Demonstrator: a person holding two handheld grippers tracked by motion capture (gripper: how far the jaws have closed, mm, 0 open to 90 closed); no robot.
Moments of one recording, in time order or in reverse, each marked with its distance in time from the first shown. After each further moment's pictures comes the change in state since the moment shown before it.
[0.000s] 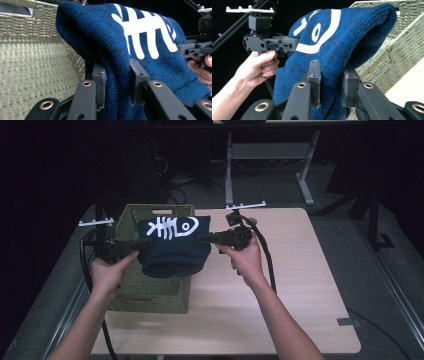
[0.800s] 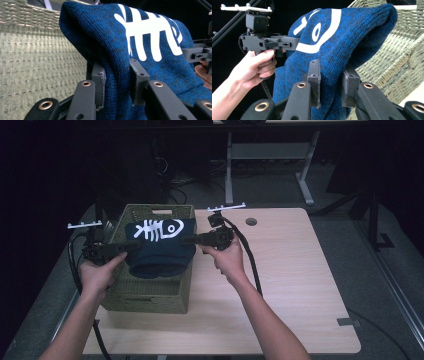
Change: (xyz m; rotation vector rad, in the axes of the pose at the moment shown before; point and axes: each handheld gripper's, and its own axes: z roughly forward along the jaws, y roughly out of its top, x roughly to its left) left arm 0.032 -0.005 -0.016 0.001 0.083 -0.062; right arm -0.001 0.003 0.047 0.030 0.005 0.010
